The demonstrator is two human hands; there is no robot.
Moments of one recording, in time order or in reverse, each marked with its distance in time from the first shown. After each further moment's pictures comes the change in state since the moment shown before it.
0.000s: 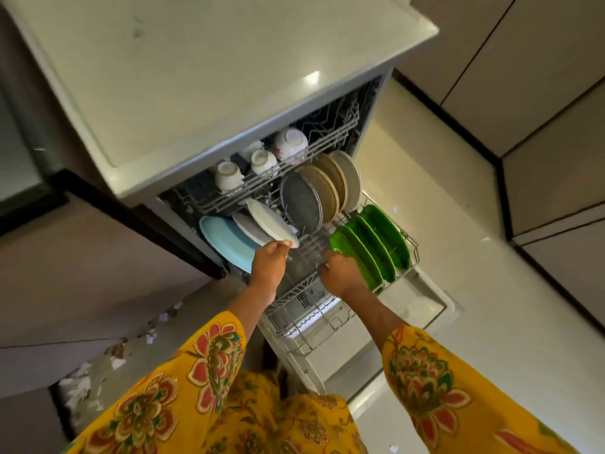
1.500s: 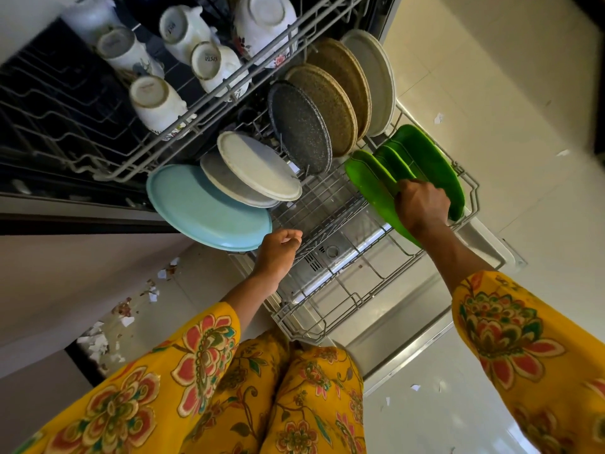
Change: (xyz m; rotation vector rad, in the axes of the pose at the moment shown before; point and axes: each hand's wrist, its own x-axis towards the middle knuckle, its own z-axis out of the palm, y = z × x) left_hand 0.134 -0.111 0.056 0.292 -0.159 -0.205; right_hand 0.154 0.158 0.020 -0.362 0.185 0.111
